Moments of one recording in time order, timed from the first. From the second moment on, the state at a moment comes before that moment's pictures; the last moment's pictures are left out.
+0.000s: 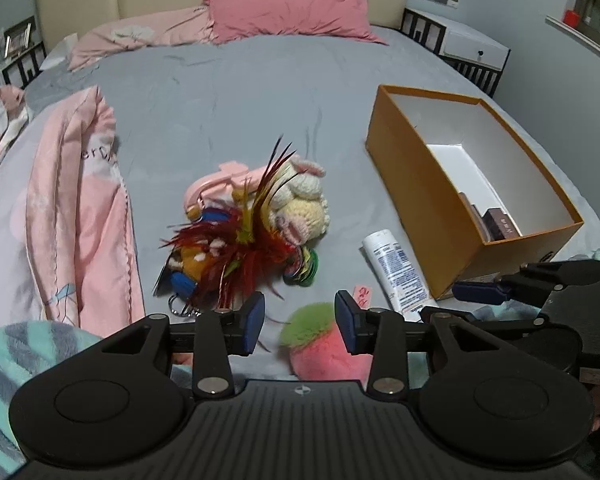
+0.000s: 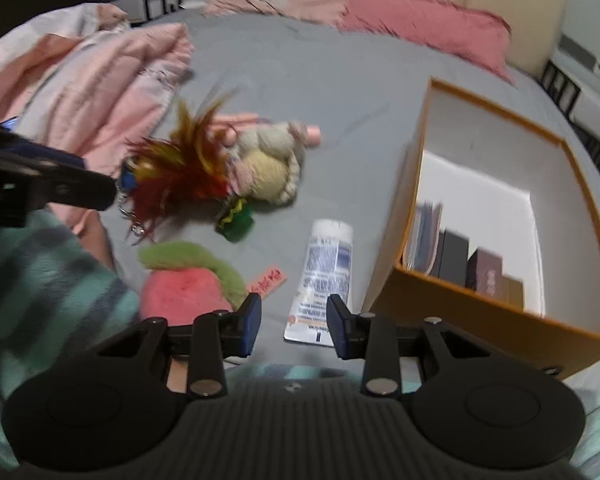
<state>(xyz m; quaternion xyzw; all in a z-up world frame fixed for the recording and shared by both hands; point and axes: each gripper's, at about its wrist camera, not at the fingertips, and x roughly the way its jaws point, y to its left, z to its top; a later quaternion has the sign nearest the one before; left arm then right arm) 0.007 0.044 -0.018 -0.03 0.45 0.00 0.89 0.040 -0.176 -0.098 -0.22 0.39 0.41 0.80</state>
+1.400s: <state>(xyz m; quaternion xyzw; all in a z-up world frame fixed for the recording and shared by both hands) 0.076 0.038 -0.115 -0.09 0.61 -0.03 0.78 0.105 -0.177 -0.161 -0.08 0.55 0.28 0.78</state>
